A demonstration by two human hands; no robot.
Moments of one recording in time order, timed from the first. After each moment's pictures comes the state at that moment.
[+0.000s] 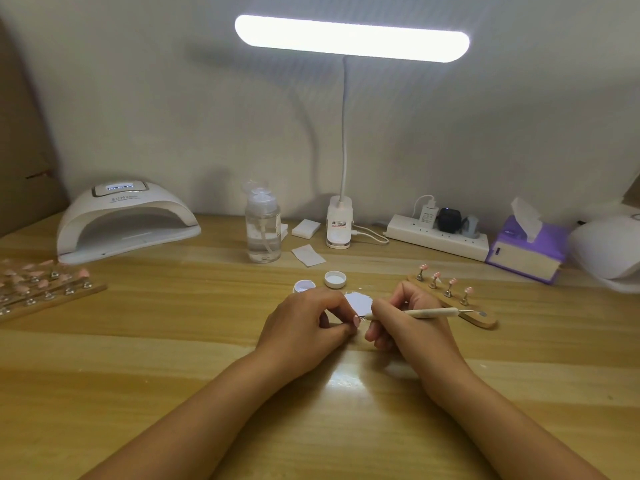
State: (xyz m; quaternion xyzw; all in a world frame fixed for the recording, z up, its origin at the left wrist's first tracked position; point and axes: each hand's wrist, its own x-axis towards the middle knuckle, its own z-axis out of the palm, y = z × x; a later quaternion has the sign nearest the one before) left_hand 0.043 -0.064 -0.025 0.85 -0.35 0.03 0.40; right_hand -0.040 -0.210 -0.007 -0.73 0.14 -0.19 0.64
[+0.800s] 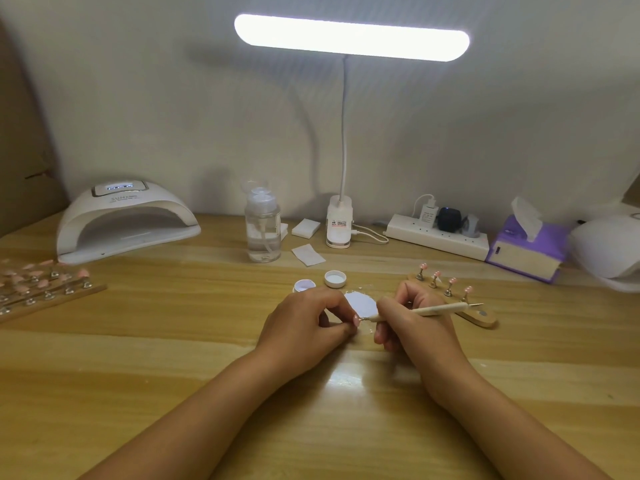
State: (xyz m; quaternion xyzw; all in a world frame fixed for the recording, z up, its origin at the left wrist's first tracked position) left_hand 0.044 -0.064 -0.028 0.84 -0.35 0.02 0.42; right_hand -0.042 -0.210 -0.005 -0.71 0.13 -0.21 0.66
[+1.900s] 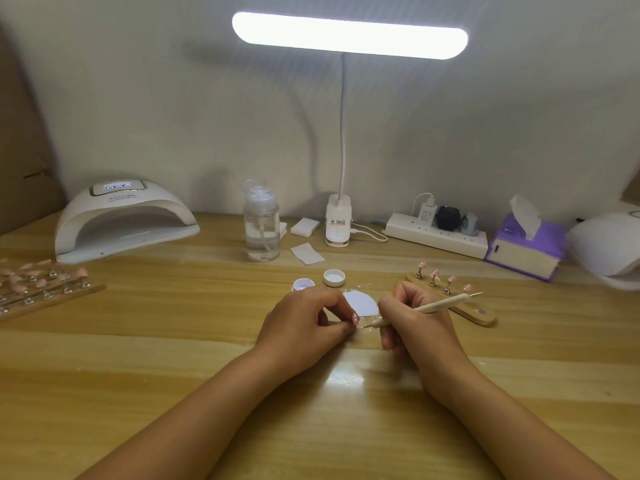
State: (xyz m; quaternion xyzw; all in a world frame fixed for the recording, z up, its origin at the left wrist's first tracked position) left_hand 0.043 -0.064 -0.026 0.84 -0.34 0.01 0.41; right_hand -0.040 -0.212 -0.007 -0.71 0.11 -0.22 0.67
